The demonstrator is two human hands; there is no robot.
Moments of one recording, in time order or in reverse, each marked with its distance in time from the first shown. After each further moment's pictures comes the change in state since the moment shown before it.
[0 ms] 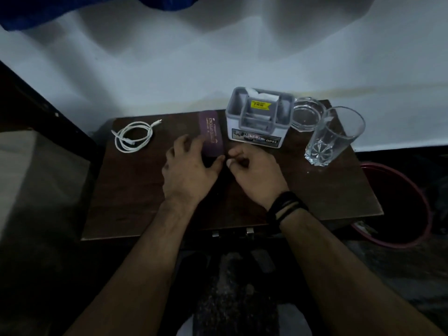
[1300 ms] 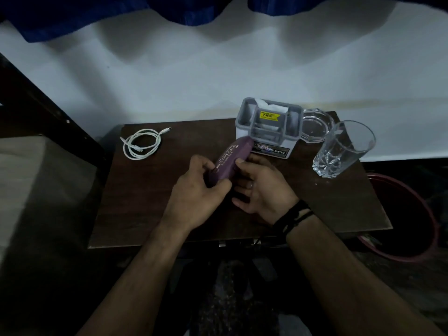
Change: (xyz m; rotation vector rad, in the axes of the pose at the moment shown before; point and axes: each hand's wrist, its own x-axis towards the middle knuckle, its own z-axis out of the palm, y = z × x) left_hand -0.027 0.001 -0.036 -0.401 -0.206 -0.090; right_hand 0.006 -0.015 0.007 0.996 -0.263 0.633
